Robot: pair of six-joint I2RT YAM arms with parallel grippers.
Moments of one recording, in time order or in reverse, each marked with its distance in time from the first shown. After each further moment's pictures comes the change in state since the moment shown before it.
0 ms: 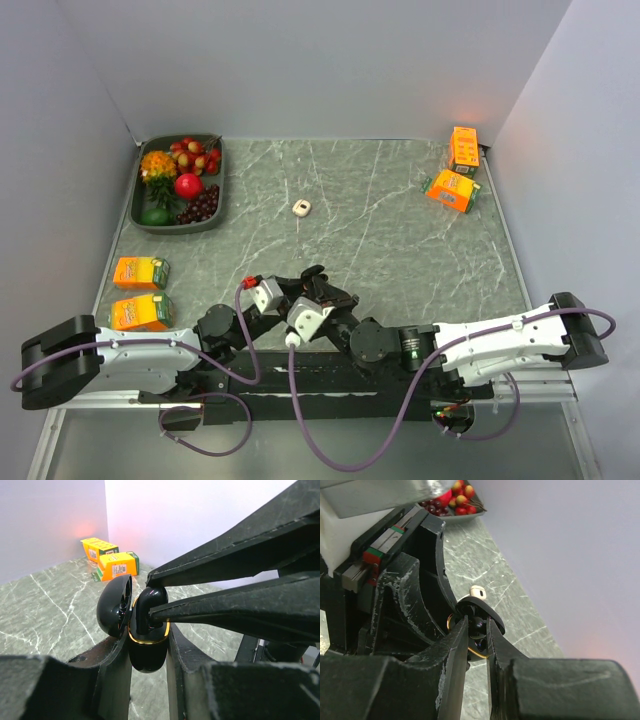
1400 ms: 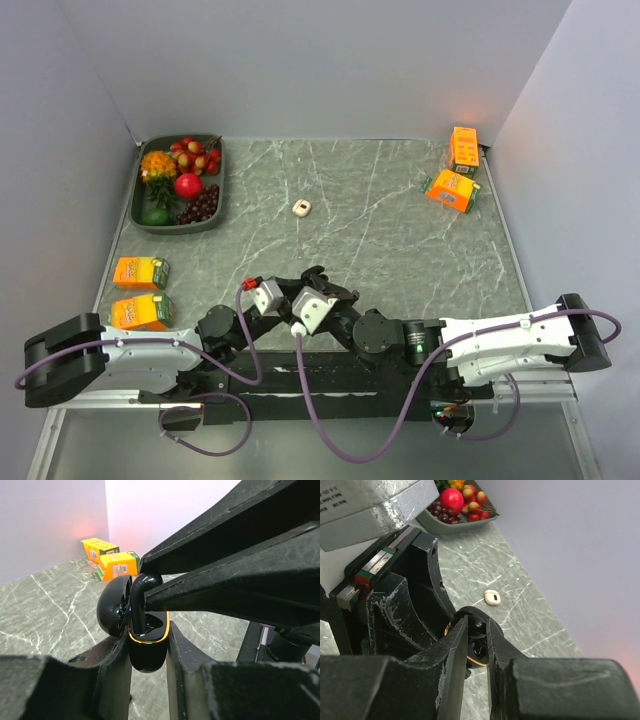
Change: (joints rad) left arm -0.004 0.029 -0.013 0.044 0.006 0.007; right arm -0.037 -0.024 0.031 -0.066 -0.075 0.097
